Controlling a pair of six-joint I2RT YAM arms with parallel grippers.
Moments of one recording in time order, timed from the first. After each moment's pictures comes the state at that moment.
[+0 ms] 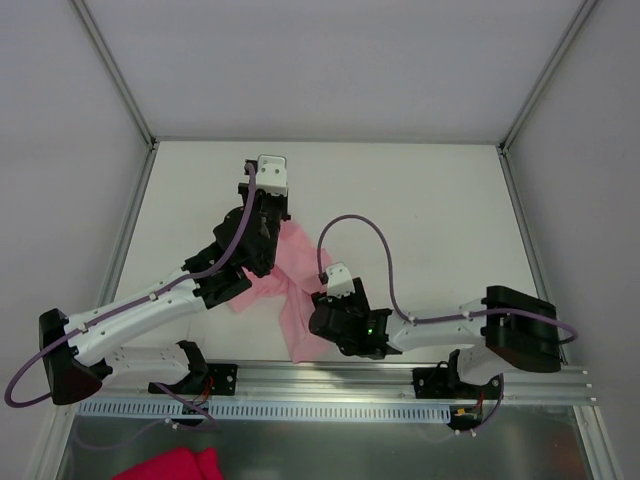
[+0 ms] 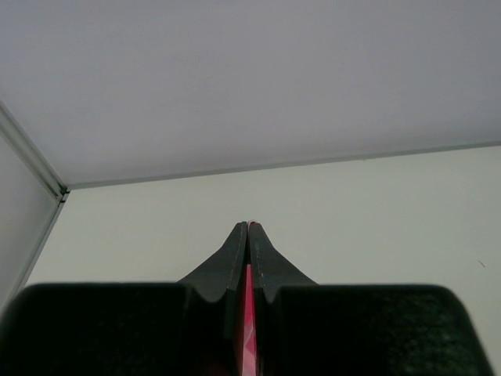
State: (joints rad) left arm -1.01 1.12 1.05 0.20 -0.95 0.20; right arm 1.39 1.54 0.71 -0.13 0.87 0.64
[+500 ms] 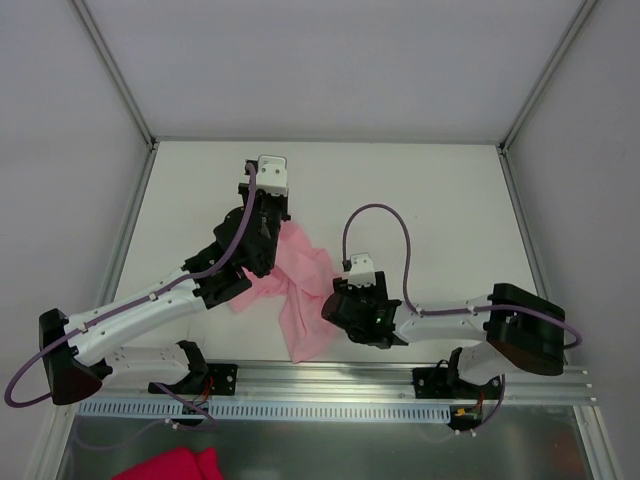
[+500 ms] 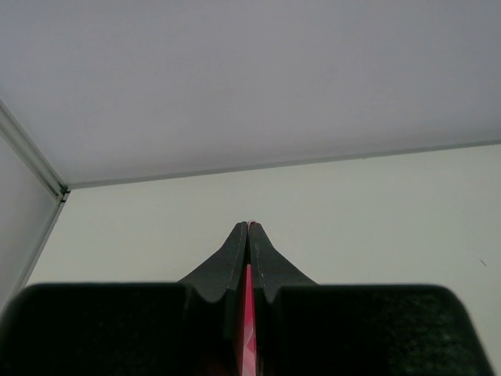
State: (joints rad) left arm -1.01 1.12 1.05 0.20 -0.95 0.20; right arm 1.27 1.45 0.64 -0.21 0.98 0.74
